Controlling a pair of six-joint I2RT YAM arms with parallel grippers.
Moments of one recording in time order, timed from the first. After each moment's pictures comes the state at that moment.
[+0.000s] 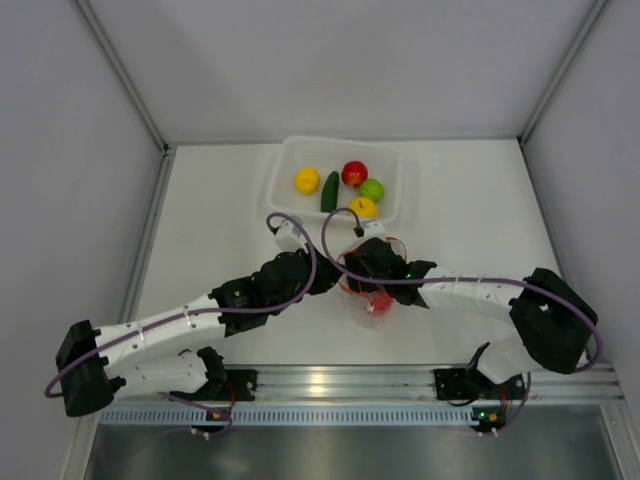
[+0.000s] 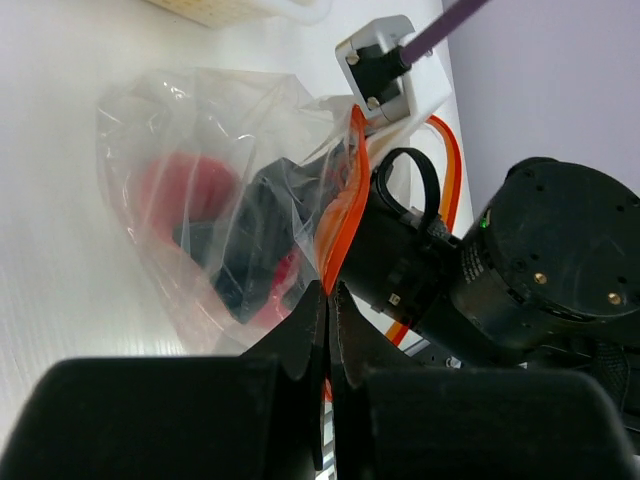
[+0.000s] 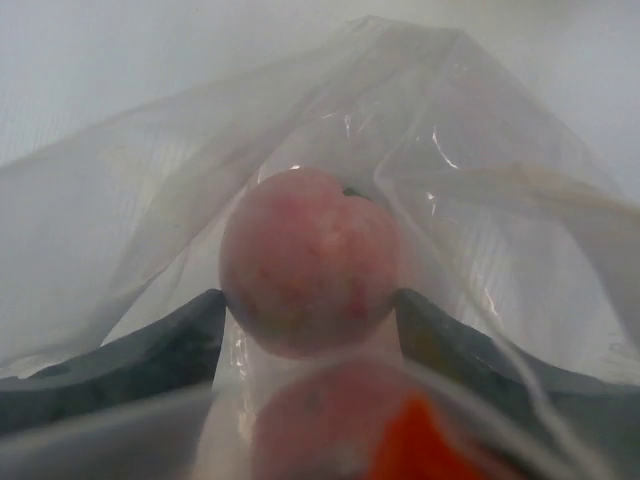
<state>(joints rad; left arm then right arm) -1.06 1.05 0.75 -0.08 -0.36 -1.05 0.90 1.42 0.75 -0.10 0.29 0.46</state>
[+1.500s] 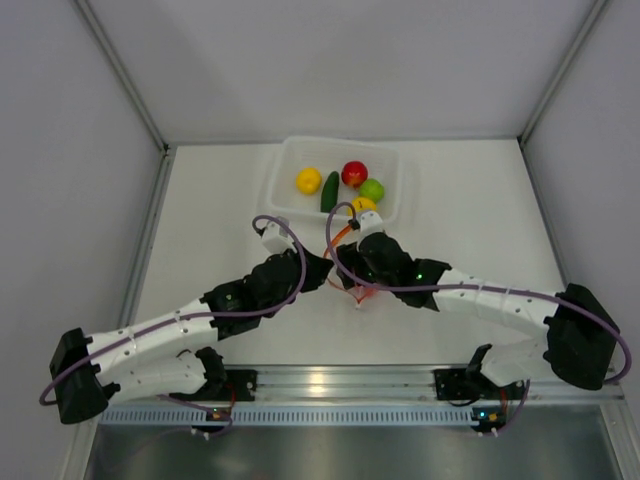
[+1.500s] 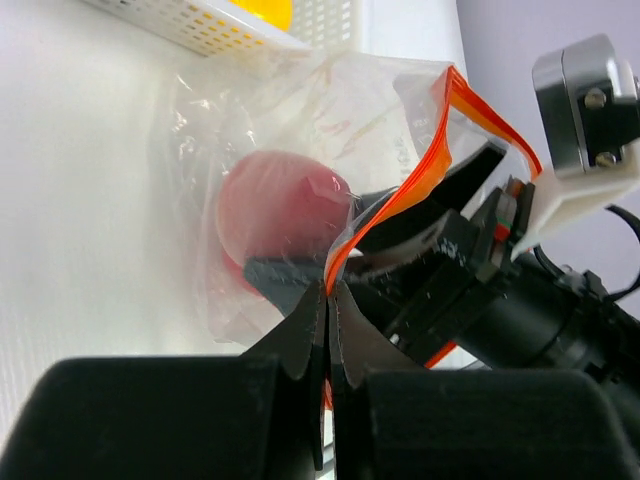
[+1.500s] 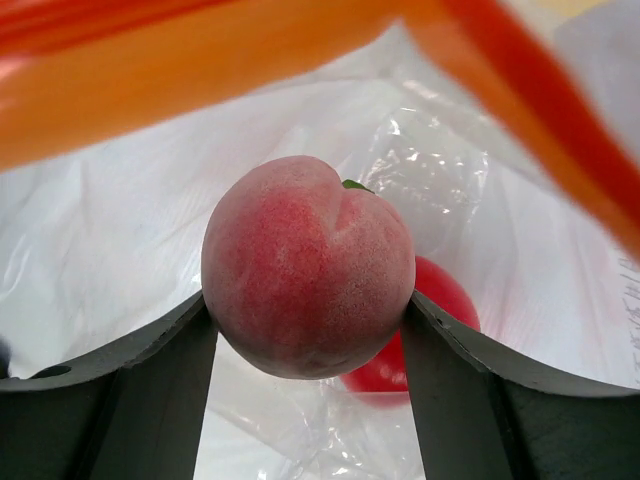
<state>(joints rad) -1.05 0.99 0.71 -0.09 -0.45 -1.03 0.96 1.32 0.83 -0.13 0.31 0.39</state>
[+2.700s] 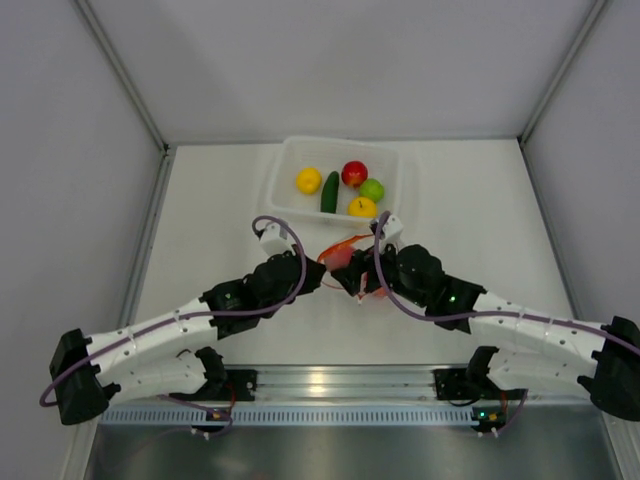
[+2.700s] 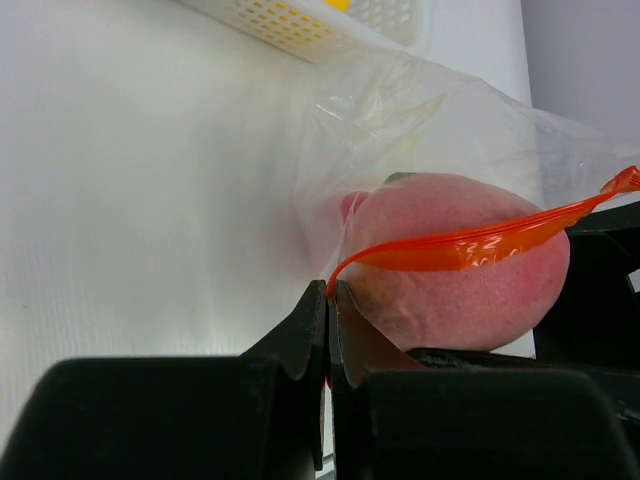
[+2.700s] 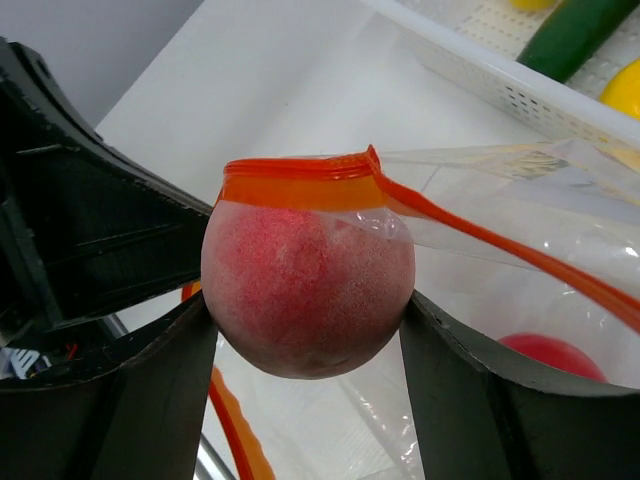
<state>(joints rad) -1.03 0.99 0.71 -0.20 -0.46 -1.01 0.99 1.04 0.65 0.11 0.15 0.40</state>
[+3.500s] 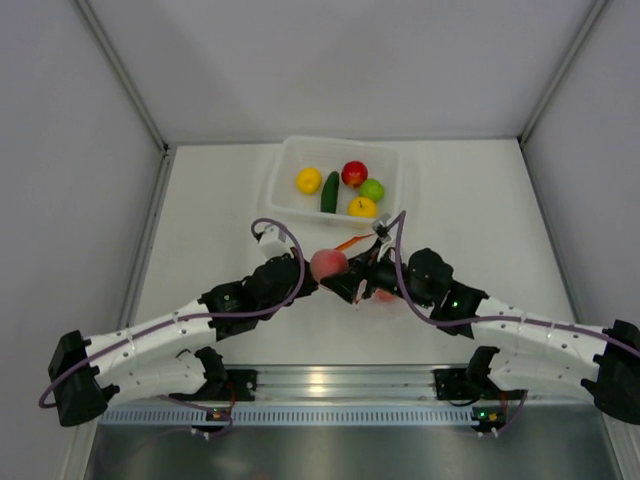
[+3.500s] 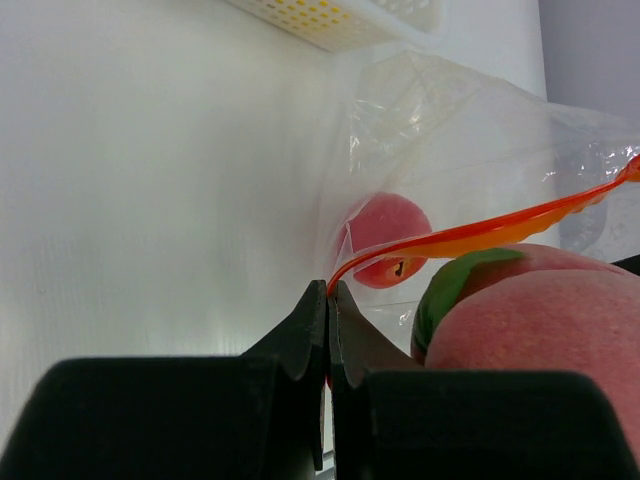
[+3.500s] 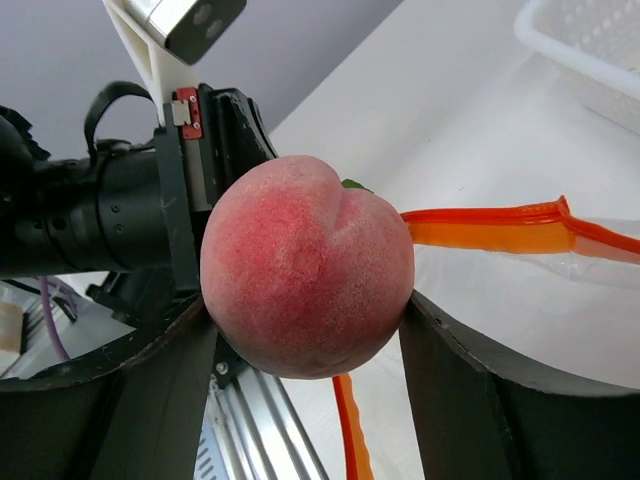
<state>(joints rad) -1.03 0.98 0.69 -0.22 -0.46 -1.01 0.99 1.00 0.59 0.32 -0.07 0.51</state>
